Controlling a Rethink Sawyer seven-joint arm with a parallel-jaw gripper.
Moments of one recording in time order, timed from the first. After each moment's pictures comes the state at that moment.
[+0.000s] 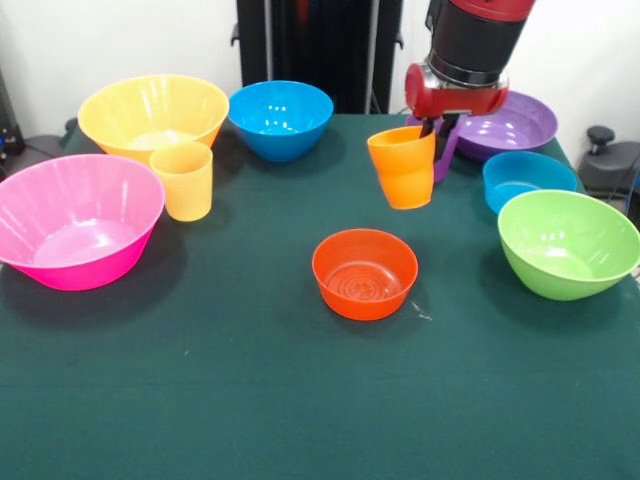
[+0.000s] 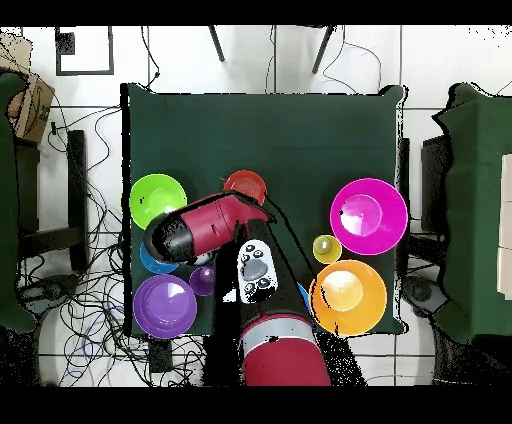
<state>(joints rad) -0.14 -0.68 0.19 1.71 -0.46 0.66 1.89</state>
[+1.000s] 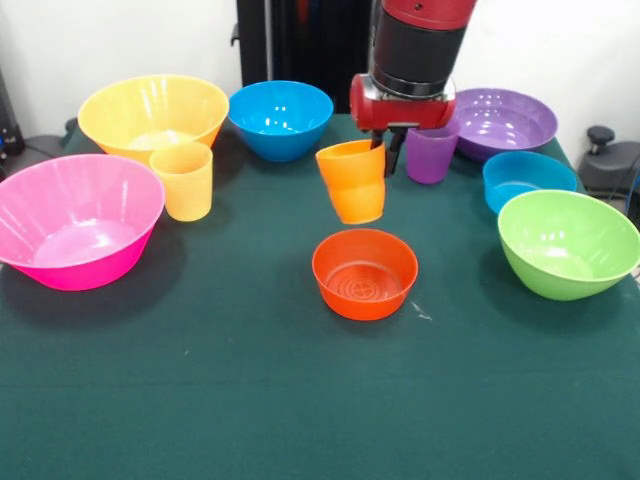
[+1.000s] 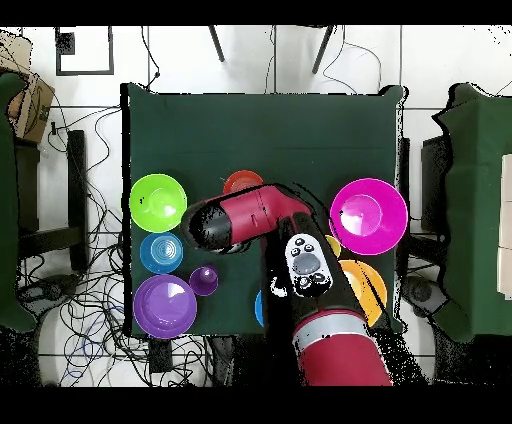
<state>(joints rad) -0.28 -0.68 0.25 1.69 -0.52 0.66 1.89</state>
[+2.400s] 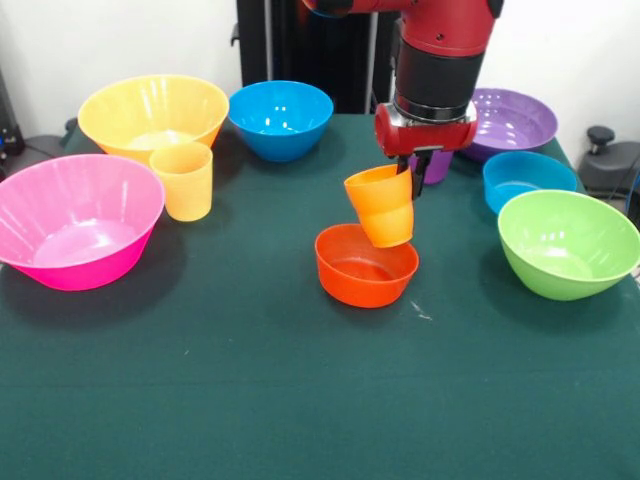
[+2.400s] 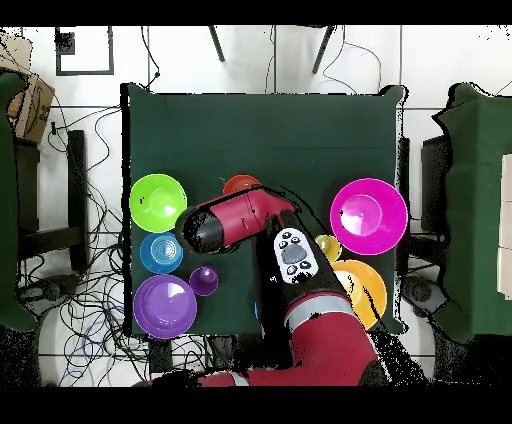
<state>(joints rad) -0.26 -0.61 0.28 1.70 -0.54 0.56 1.89</state>
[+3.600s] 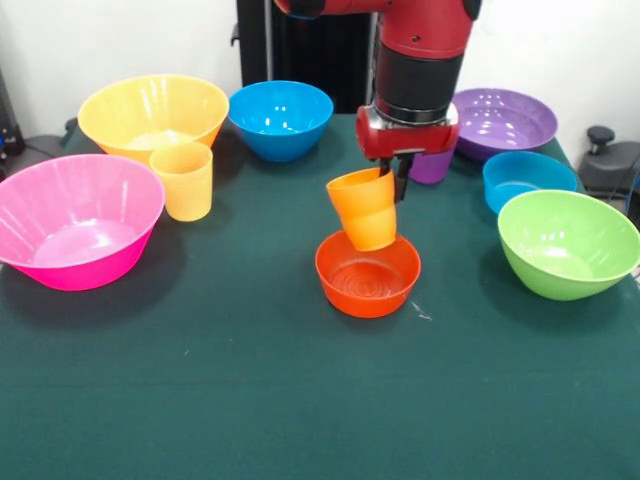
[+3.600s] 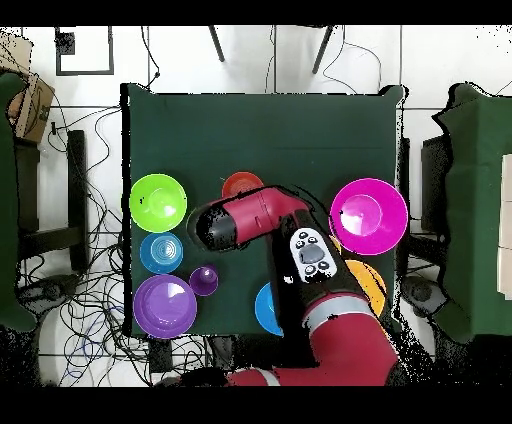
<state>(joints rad) -0.33 -0.61 0.31 1.70 -0.56 0.56 1.89</state>
